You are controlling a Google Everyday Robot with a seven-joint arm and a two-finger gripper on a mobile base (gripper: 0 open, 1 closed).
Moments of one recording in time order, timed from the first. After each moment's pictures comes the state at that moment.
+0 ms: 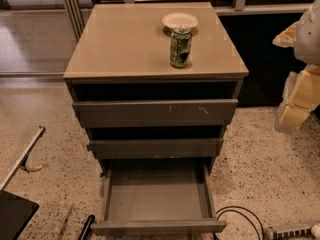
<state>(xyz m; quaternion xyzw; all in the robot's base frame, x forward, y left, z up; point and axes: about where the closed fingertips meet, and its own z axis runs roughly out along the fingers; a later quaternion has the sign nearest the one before) 0.438 -0.217 0.976 -0.60 0.78 -0.03 0.16</state>
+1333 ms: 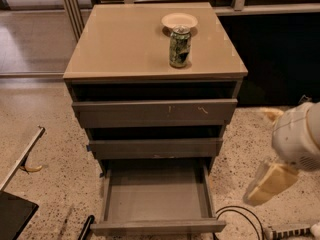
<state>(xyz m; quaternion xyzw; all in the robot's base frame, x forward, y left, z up) 0.380 -0.192 0.850 -0.57 0.79 0.03 0.23</state>
